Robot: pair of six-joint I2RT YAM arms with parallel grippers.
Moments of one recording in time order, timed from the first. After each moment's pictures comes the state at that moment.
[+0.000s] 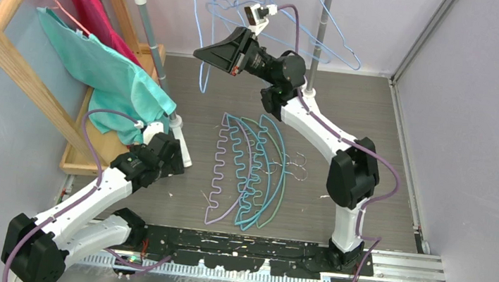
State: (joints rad) left arm -0.51 0.91 0.61 -0.69 -0.47 -0.67; right arm 0.67 1.92 1.75 1.02 -0.77 1.36
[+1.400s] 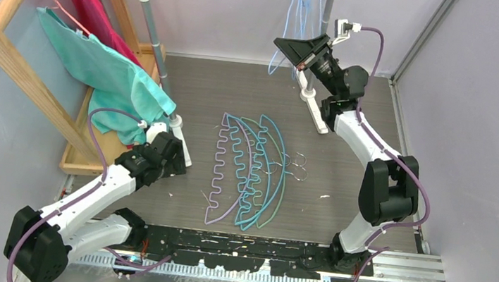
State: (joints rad) left arm -0.51 0.96 0.61 -0.66 -0.46 -0.67; right arm 0.27 1.68 1.30 1.02 -0.64 1.26
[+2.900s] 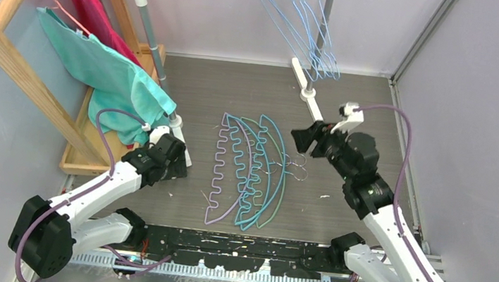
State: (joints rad) left arm -0.51 1.03 0.58 -0.64 -0.45 -0.67; right arm 0.38 0.80 0.77 -0.13 -0.09 0.40
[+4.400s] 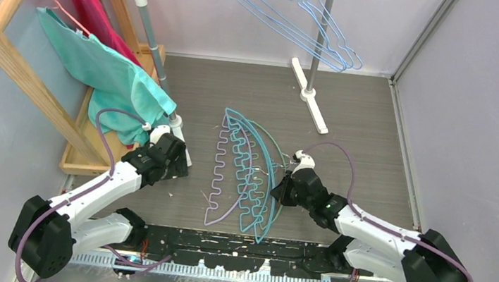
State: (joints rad) left arm -0.51 1.03 0.58 -0.62 -0.44 -0.67; right arm 0.74 1.03 0.27 0.09 0.02 0.74
